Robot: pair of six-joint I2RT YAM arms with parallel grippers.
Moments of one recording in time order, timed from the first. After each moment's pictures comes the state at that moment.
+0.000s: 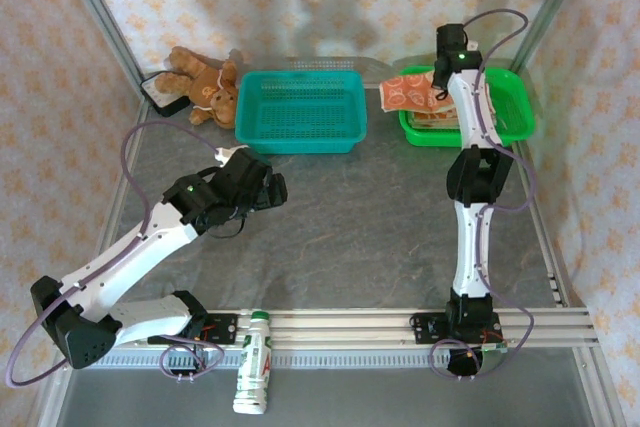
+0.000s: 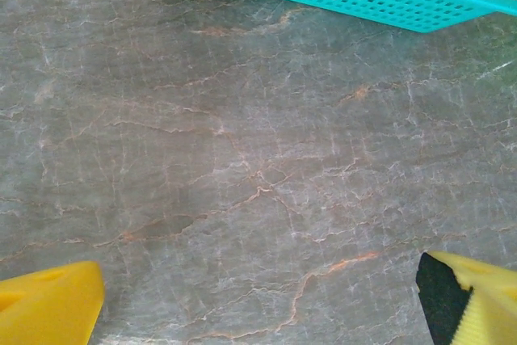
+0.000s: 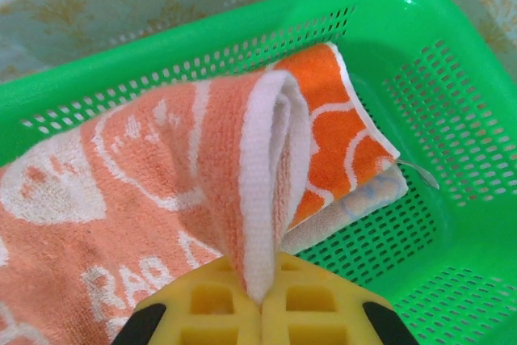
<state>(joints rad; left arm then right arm) -0.66 1.15 1.16 -1.01 -0.32 -0.84 0.03 2.45 2.60 -1.08 0.45 0.30</state>
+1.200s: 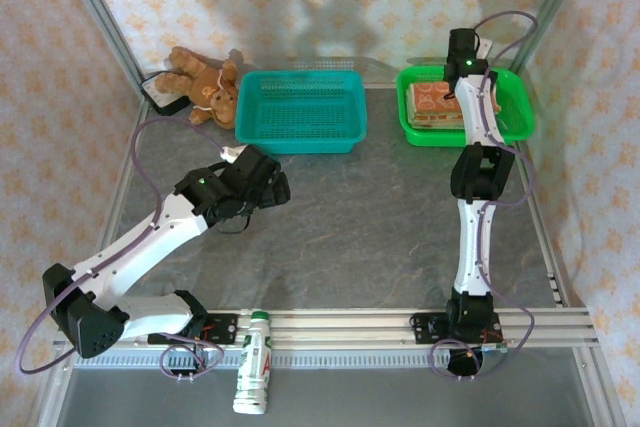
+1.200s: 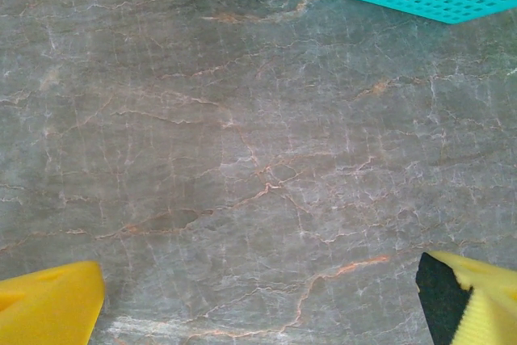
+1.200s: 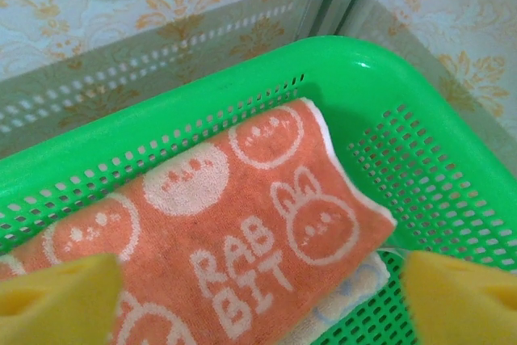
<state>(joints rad) -0.66 1.22 1.18 -1.02 -0.32 -0.88 -0.04 2.54 2.62 -0.87 0.52 0.25</state>
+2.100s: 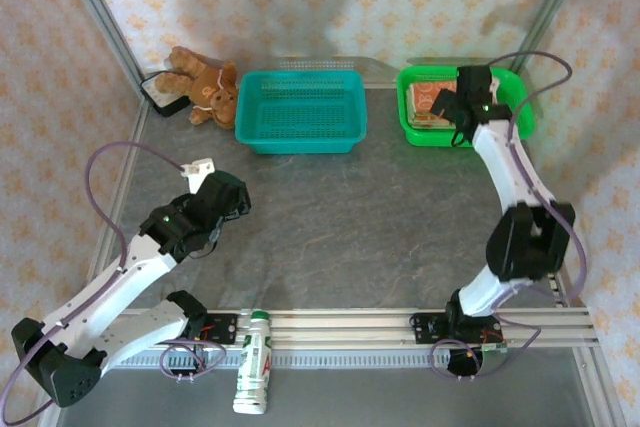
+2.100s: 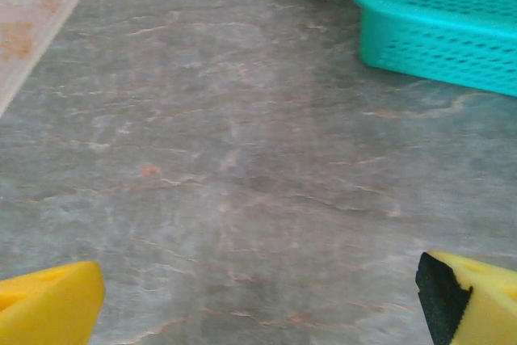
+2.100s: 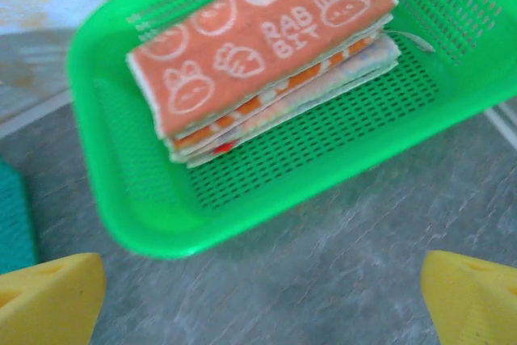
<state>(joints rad) -0.54 0.90 0.82 -0.85 -0.65 -0.67 0.08 1.45 1.30 -0.59 0.26 0.48</state>
